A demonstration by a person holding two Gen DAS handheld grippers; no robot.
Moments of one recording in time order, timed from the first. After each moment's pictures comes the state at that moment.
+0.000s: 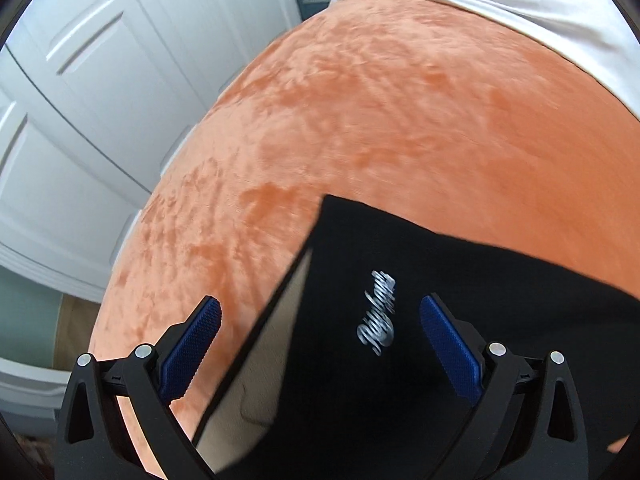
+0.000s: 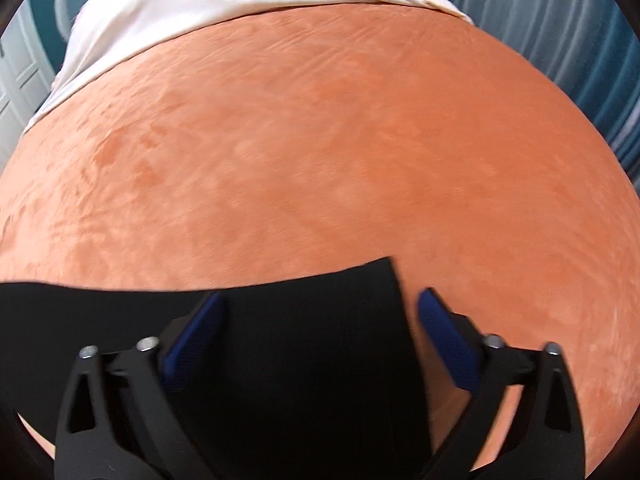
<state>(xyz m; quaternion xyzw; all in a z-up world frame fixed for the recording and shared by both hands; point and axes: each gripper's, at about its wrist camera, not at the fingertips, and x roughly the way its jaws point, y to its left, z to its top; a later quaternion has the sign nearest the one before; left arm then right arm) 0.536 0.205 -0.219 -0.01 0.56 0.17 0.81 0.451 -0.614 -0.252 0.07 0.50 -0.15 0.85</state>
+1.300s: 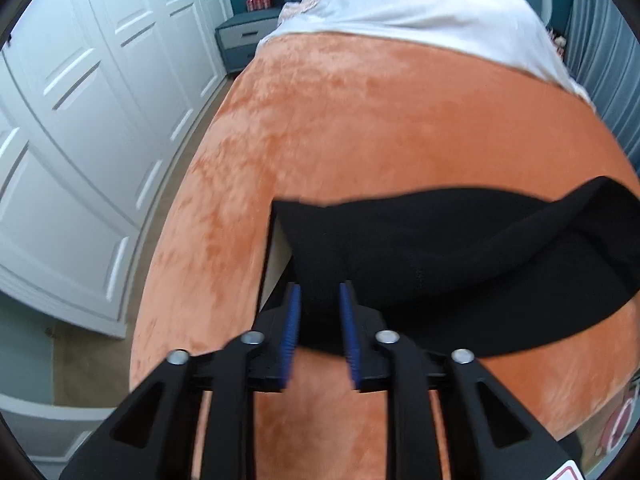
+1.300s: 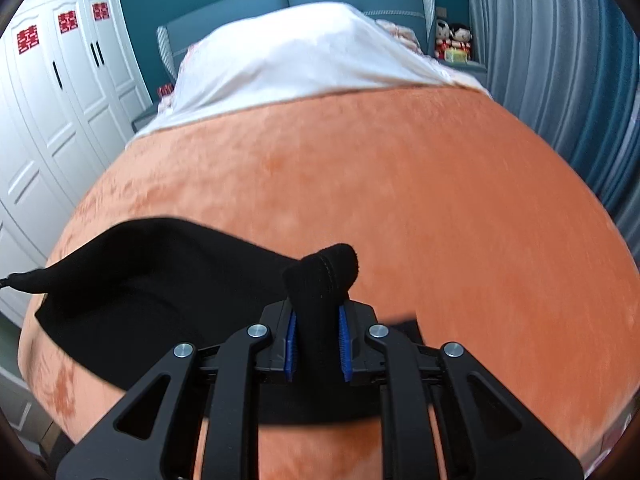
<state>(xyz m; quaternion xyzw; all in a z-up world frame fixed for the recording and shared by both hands) 0.257 0.218 -0.106 0.06 0.52 -0.01 0.85 0.184 -0.528 -0.078 0.07 0.42 -0.04 0.90</state>
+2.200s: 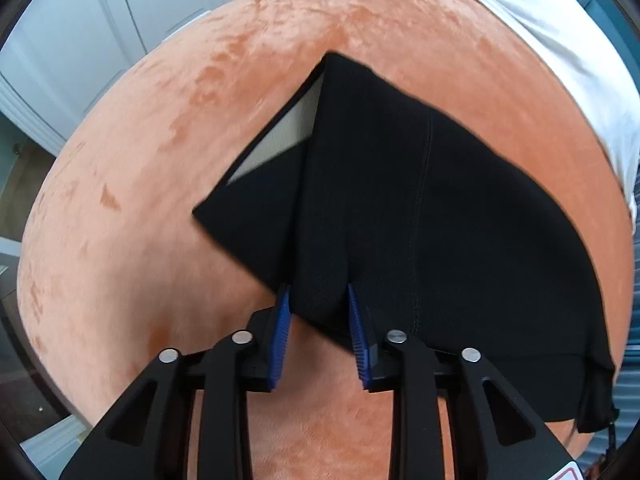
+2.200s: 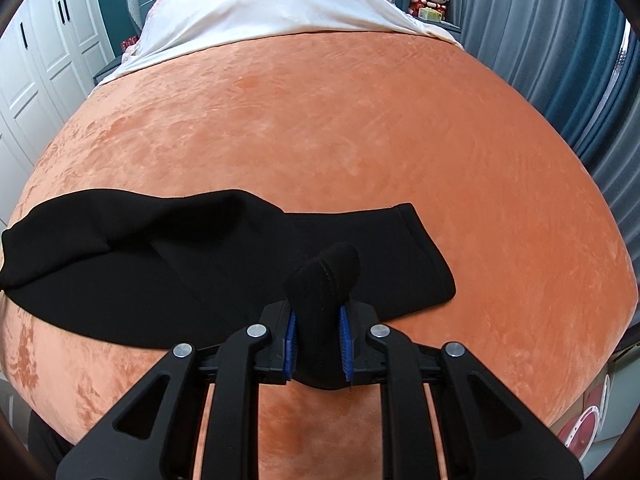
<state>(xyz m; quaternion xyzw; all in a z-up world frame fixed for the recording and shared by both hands) 0.279 0.253 -0.213 -0.19 0.60 0.09 0.77 0.159 -0.484 -0.144 0.05 0.48 -0.11 0.87</state>
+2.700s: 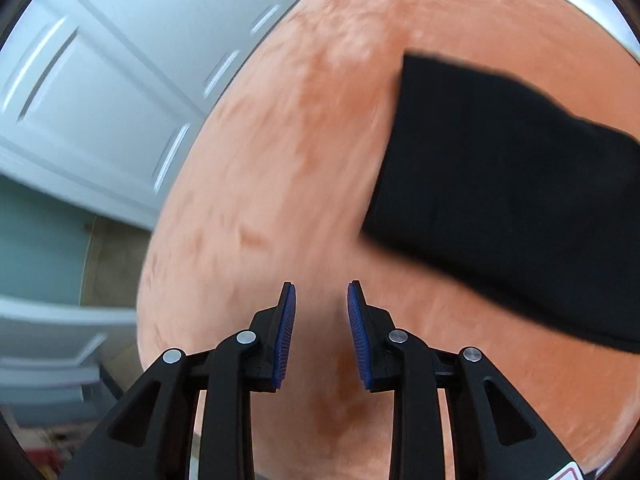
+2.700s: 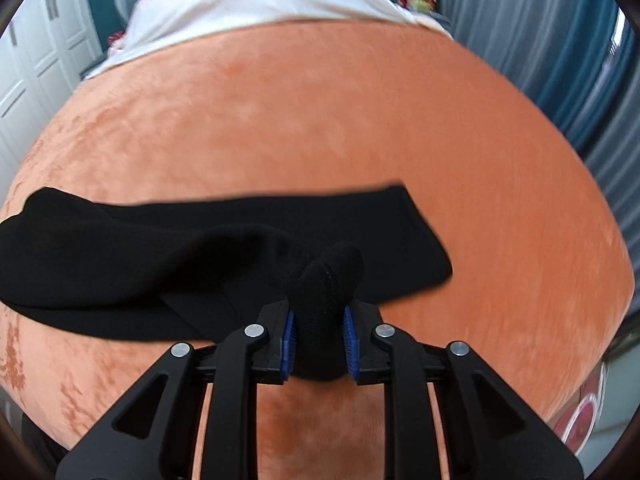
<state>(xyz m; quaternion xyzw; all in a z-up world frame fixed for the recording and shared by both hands) 0.242 0.291 -0.212 0.00 0.62 0.15 0.77 0.145 -0.493 -0.172 0.06 0.50 -0.14 0.85</state>
